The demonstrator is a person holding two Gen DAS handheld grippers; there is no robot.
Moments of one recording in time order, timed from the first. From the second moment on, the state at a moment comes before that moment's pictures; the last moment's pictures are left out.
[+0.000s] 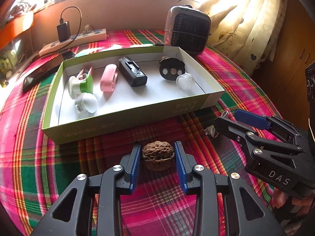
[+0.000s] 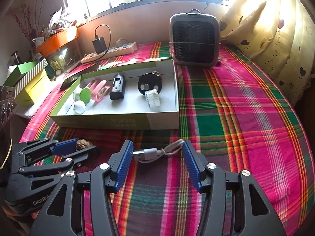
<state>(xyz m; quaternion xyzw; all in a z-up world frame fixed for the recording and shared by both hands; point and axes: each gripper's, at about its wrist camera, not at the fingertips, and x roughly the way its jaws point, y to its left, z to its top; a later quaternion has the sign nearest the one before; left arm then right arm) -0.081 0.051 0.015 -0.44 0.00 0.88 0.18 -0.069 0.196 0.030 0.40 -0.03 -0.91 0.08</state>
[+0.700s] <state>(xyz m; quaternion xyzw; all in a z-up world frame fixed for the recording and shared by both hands) -0.078 0.040 0.012 -0.44 -0.01 0.88 0.19 -0.055 0.206 0.023 0.43 0.02 -0.90 0.01</state>
